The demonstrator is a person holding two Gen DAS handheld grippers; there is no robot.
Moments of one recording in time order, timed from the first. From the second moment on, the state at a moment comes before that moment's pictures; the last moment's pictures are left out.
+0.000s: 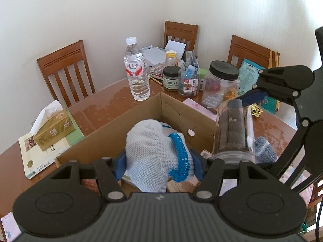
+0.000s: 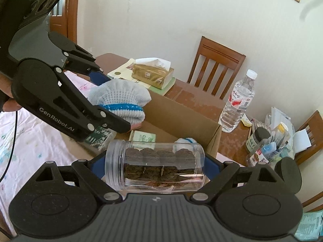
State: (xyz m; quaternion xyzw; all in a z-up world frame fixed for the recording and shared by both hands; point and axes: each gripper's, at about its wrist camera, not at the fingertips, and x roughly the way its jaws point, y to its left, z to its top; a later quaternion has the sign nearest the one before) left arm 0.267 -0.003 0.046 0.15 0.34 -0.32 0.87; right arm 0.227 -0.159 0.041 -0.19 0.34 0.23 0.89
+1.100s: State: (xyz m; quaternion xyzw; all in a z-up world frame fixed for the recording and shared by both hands) left arm 0.332 -0.014 0.011 0.15 0.37 -0.34 0.85; right arm 0.258 -0.164 0.016 -0.19 0.37 0.19 0.89
